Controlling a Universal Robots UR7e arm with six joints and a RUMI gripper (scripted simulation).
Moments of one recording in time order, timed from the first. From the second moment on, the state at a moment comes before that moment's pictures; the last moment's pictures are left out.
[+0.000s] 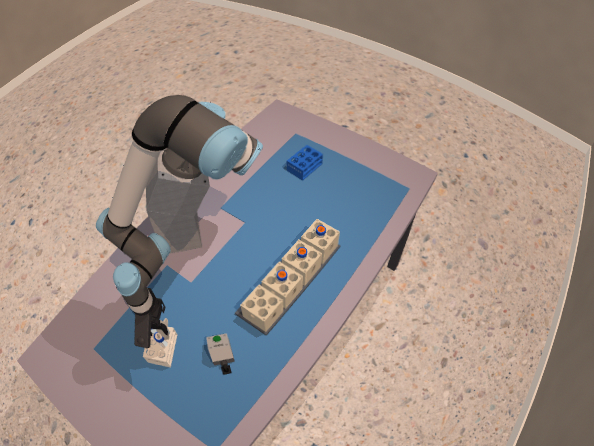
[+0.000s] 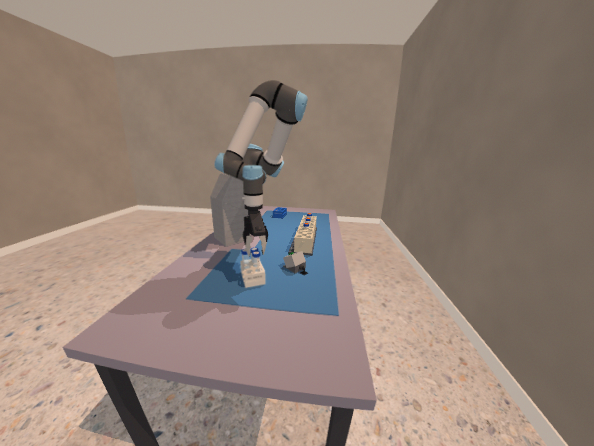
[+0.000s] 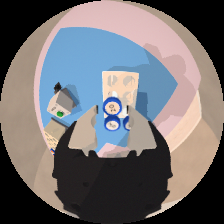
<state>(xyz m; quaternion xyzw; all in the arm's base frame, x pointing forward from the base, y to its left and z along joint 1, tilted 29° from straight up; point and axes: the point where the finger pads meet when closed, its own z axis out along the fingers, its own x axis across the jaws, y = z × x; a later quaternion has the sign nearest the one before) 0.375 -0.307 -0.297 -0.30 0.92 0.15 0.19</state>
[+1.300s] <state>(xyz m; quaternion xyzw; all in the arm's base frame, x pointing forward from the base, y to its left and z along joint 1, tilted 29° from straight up) 0.372 -0.312 -0.287 -0.30 0.92 0.15 0.19</state>
